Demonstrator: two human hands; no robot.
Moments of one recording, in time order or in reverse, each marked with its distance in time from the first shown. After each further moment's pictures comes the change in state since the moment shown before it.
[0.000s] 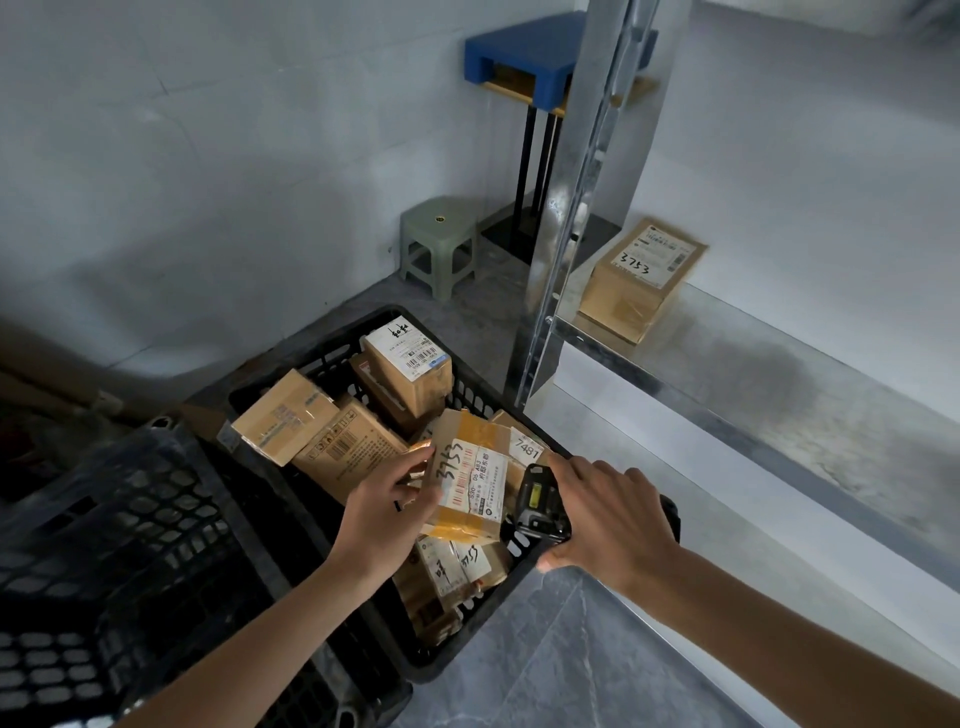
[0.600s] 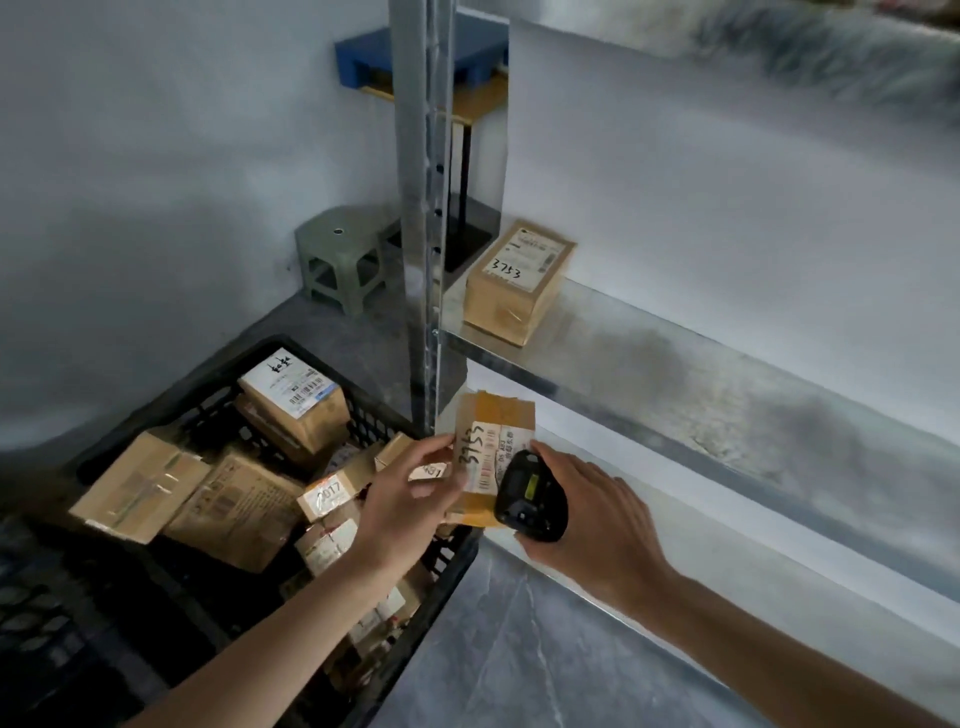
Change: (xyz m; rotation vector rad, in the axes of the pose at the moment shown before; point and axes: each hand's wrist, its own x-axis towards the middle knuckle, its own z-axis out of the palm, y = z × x) left_hand 0.024 0.075 0.111 -0.178 -0.197 0.009; right_hand -0.048 0.075 0.005 0.453 0.224 0.231
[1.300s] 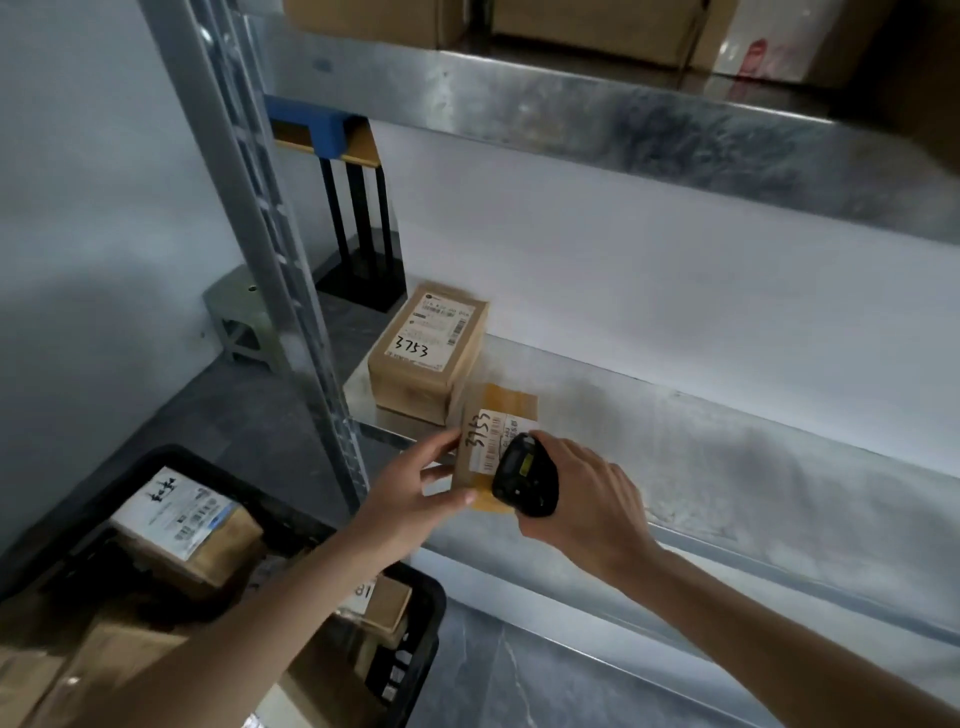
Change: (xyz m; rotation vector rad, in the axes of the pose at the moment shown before) left_hand 0.137 0.055 0.062 0.215 -0.383 0.166; right_hand 0.092 0.082 -0.042 0.015 0.122 0.253
